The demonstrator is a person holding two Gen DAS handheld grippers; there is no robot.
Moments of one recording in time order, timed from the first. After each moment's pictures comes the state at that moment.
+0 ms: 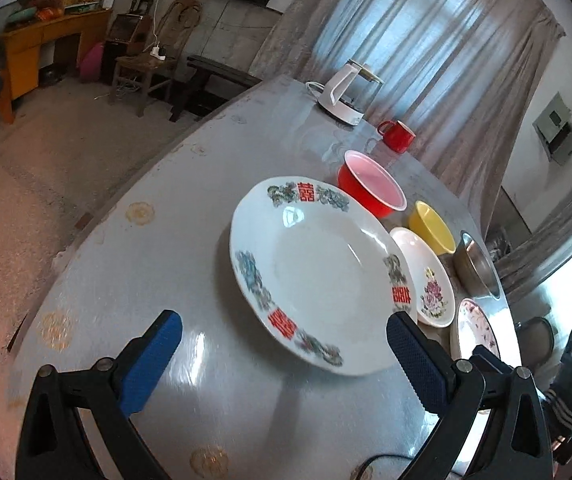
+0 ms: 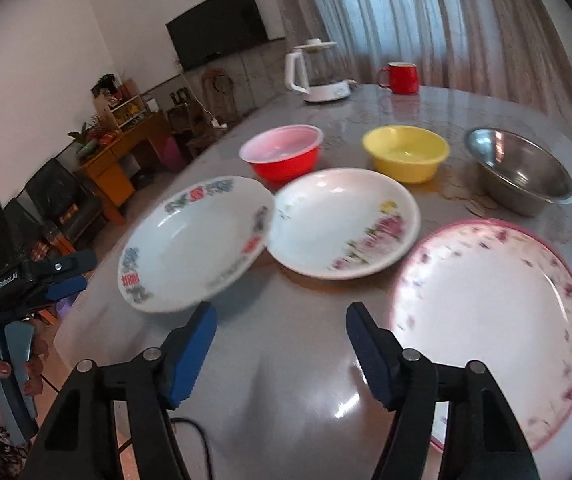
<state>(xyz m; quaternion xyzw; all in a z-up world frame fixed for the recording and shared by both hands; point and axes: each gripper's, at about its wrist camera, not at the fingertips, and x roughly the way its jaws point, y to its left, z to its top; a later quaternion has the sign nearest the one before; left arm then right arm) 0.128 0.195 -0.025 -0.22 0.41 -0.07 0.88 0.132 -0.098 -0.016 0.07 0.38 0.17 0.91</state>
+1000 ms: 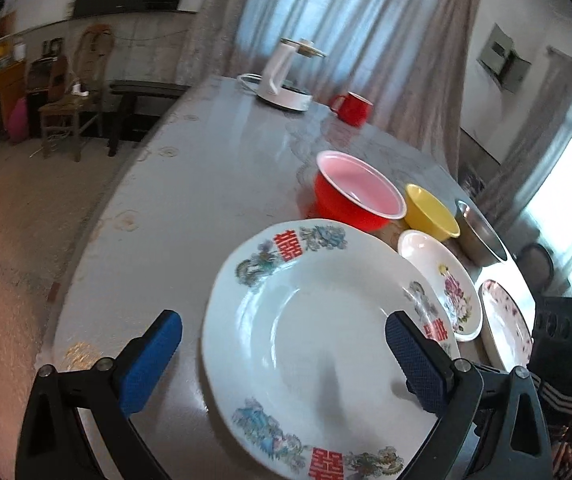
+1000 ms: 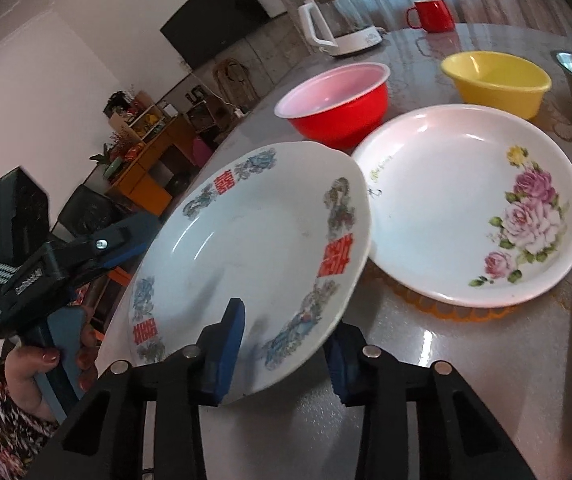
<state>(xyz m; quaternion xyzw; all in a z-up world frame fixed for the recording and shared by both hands) 0.231 0.191 -0.037 -0.11 0.41 -0.19 0.89 0.208 -0.035 -0.073 0.18 0.41 0.23 0.86</state>
